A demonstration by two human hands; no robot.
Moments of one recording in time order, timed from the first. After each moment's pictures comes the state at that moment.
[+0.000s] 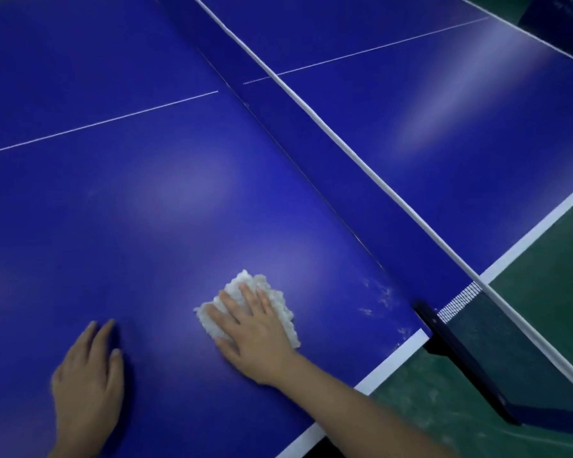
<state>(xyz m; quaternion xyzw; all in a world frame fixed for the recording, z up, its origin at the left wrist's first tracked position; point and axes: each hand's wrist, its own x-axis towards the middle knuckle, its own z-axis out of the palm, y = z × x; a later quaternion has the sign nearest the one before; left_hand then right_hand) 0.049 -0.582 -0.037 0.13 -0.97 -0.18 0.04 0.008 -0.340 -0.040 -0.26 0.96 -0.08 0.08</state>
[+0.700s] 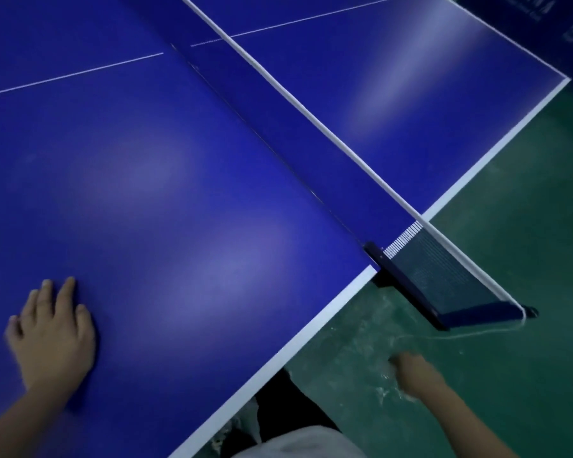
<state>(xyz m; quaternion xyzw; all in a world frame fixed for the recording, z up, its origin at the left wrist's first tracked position) 0.040 -0.611 -0.079 0.09 -0.99 -0.11 -0.04 0.199 -0.105 -0.029 0.31 0.87 -0.06 0.37</state>
